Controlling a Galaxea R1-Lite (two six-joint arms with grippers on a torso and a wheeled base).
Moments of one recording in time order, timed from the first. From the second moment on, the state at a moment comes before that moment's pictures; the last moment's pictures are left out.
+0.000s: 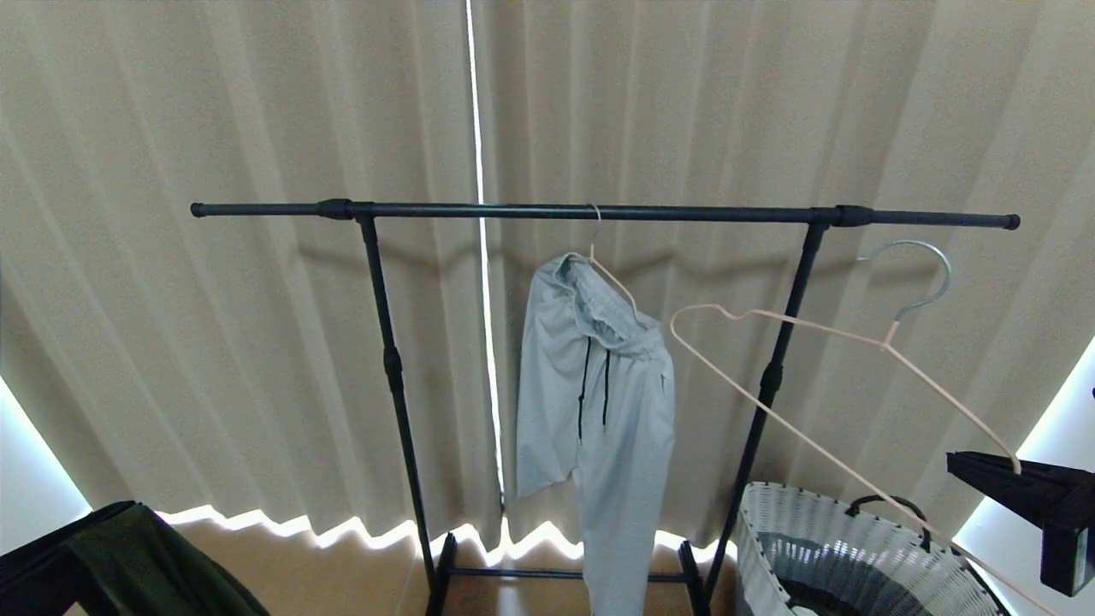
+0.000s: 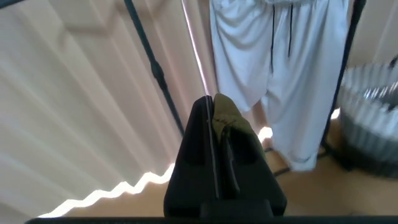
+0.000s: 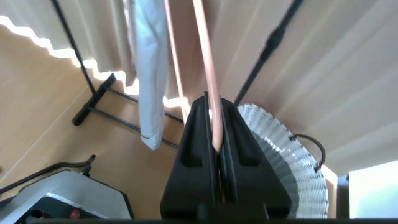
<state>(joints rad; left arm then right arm) -0.11 0.70 -0.21 -0.35 -0.19 0.30 0.06 1.05 -0.41 -0.19 0.22 -0.19</state>
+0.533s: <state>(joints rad) -0.21 0.92 -0.38 -0.34 -0.07 0.35 0.46 1.09 -0.47 -0.19 0.20 0.00</state>
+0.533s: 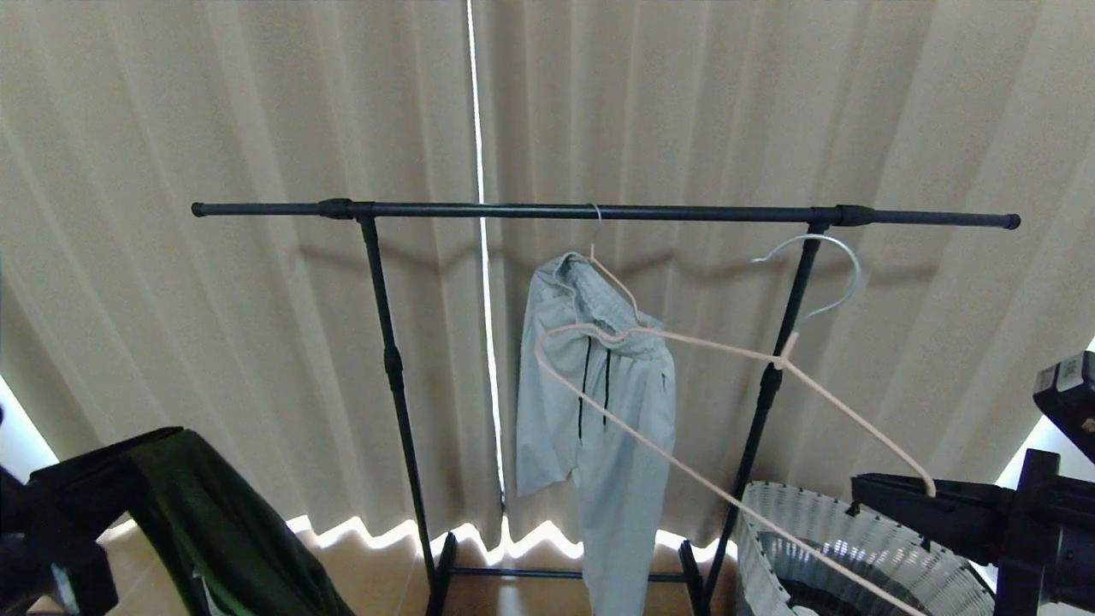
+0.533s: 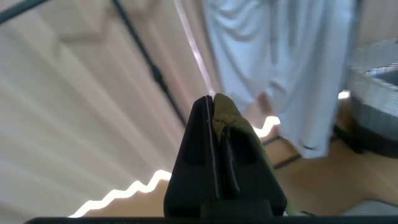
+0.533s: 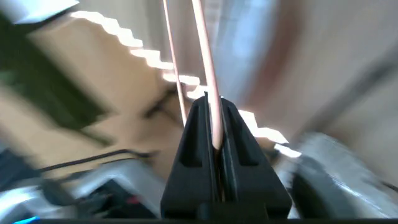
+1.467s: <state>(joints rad) -0.40 1.38 -0.85 -0.16 0.16 0.01 0.85 1.23 -0.59 -0.20 0.19 0.18</state>
